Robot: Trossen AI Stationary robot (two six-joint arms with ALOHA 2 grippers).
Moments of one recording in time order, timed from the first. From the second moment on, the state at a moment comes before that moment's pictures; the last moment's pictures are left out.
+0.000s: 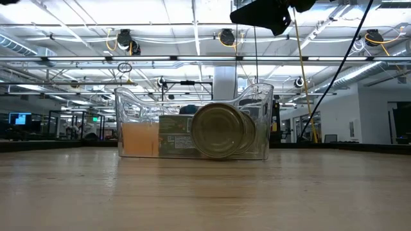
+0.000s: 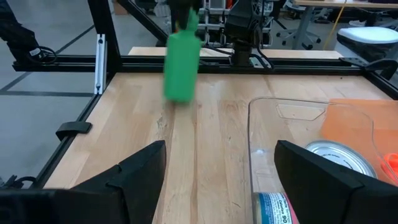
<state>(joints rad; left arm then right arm) -0.70 1.31 1.21 -1.57 0.23 -1.92 0.43 1.45 0.84 0.30 0.41 0.15</state>
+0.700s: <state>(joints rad) -0.71 1.37 1.15 -1.09 -0.10 -1.28 0.43 1.45 0.84 0.31 0.41 0.15</state>
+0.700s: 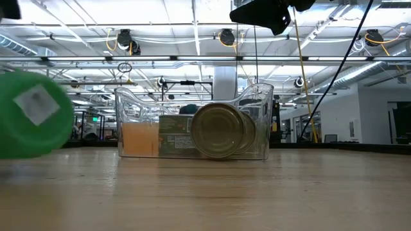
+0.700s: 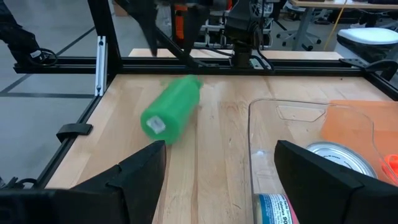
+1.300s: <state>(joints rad) -0.64 1.75 1.16 -1.01 -0.14 -0.73 0.43 1.45 0.84 0.36 0.41 0.15</state>
